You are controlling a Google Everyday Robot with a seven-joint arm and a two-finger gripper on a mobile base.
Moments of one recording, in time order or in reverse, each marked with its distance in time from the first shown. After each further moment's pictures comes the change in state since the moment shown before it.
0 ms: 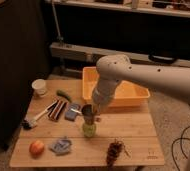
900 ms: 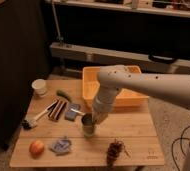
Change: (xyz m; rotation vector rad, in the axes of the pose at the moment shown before) arm 0.016 -0.012 0.043 -0.022 0.072 -0.048
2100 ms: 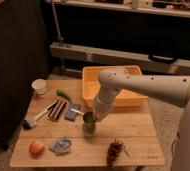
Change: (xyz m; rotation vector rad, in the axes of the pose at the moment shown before) arm -0.035 -0.008 0.021 0.002 -0.028 -0.005
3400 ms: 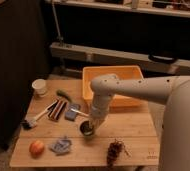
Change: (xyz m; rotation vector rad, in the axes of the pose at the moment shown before) arm 0.016 0.004 0.037 0.067 0.075 -0.096
